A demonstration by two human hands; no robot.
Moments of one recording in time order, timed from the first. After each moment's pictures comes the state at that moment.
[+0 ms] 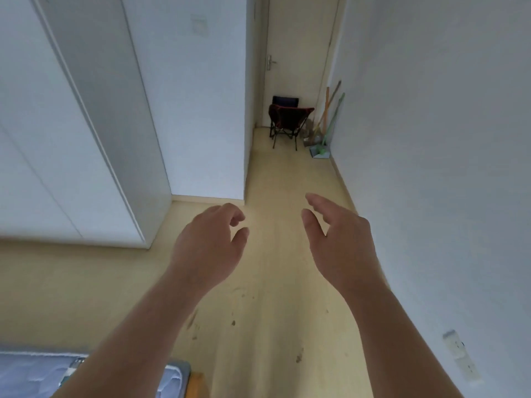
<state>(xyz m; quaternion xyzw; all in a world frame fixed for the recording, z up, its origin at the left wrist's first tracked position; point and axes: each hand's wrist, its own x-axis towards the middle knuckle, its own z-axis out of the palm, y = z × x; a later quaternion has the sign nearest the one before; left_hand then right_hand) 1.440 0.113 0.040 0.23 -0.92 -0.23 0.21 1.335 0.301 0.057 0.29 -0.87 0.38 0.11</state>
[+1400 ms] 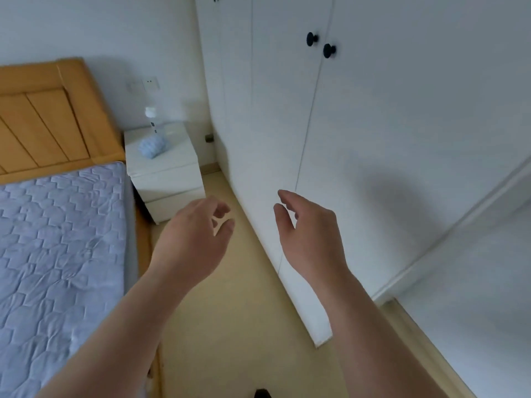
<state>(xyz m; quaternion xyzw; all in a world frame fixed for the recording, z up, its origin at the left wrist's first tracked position) 1.516 -0.782 0.027 0.70 -0.64 -0.12 0.29 1.322 -0.800 0.036 0.70 -0.60 0.34 -0.19</state>
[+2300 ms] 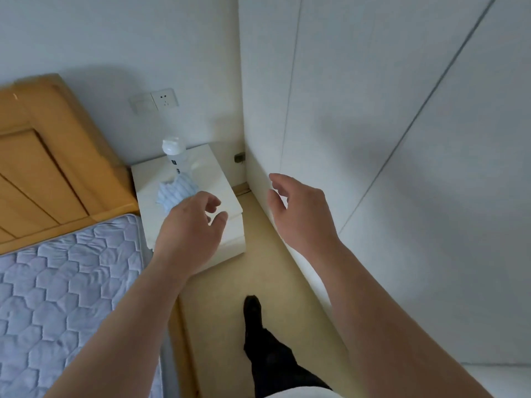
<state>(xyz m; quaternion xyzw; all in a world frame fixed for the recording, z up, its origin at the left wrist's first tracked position) 1.902 -1.331 -0.033 0.74 -0.60 -0.18 0.26 1.705 -1.362 -0.013 0.71 -0.59 0.31 -0.23</state>
